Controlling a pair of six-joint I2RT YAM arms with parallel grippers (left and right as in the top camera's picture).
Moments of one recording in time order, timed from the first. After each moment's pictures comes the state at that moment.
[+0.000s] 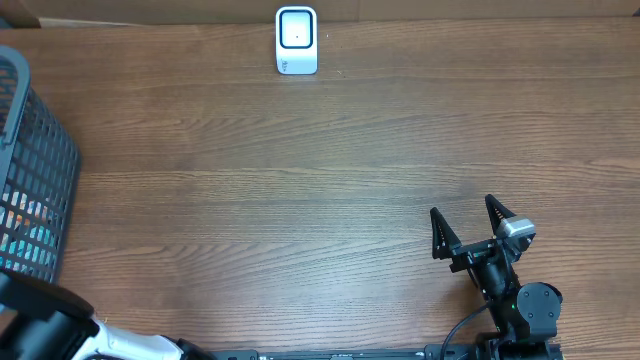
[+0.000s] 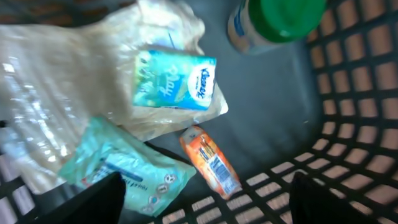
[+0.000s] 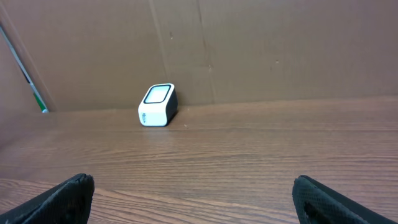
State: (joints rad) left arm 0.98 1.87 1.77 -1.04 0.11 -0.31; right arm 0.04 0.01 0.02 -0.01 -0.24 0.17
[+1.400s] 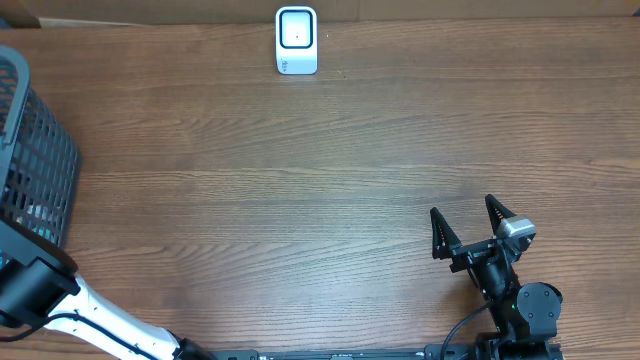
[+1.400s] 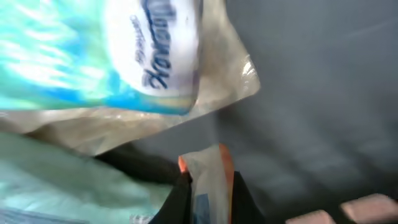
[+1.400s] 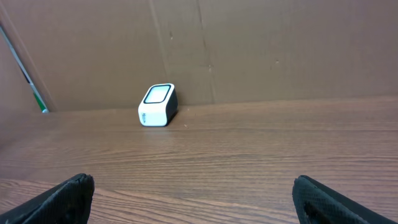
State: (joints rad) left arm 0.84 2.19 1.91 -1.16 -0.04 -0.34; right arm 0.04 0.01 0.02 -0.01 -0.24 0.17
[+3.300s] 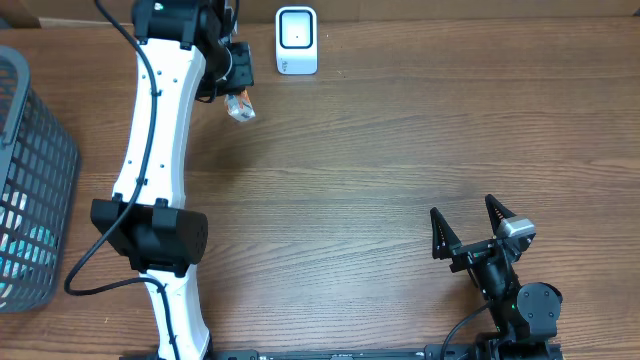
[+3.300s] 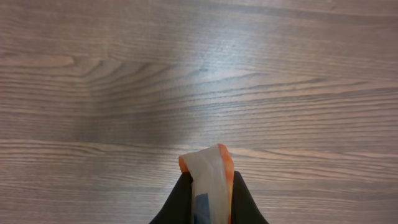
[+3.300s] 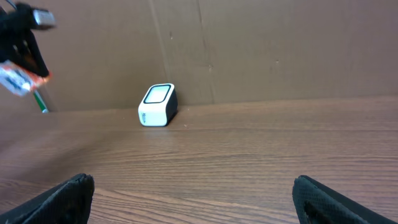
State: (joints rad) left arm -0.16 2.15 2.38 -1.51 0.03 -0.28; right arm 0.04 0.01 0.02 -0.01 -0.24 0.17
